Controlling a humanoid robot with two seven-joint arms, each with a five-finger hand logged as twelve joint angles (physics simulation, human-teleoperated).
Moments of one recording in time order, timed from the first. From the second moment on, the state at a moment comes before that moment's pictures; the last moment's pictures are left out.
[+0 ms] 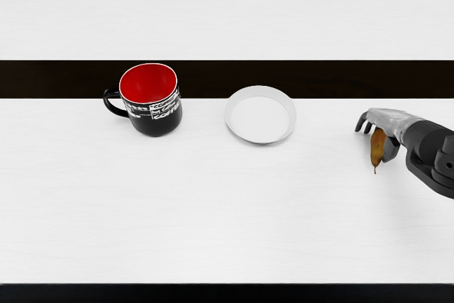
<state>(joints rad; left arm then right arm) -0.07 0.00 0.36 -0.22 0.14 -0.08 0.05 1.09 -0.80 -0.07 1.53 -1.21 -0.12 -0.61</state>
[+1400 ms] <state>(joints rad) -0.07 0.00 0.36 -0.24 0.14 -0.08 0.05 1.08 -0.80 -0.07 1.53 -1.23 -0.15 -0.61</state>
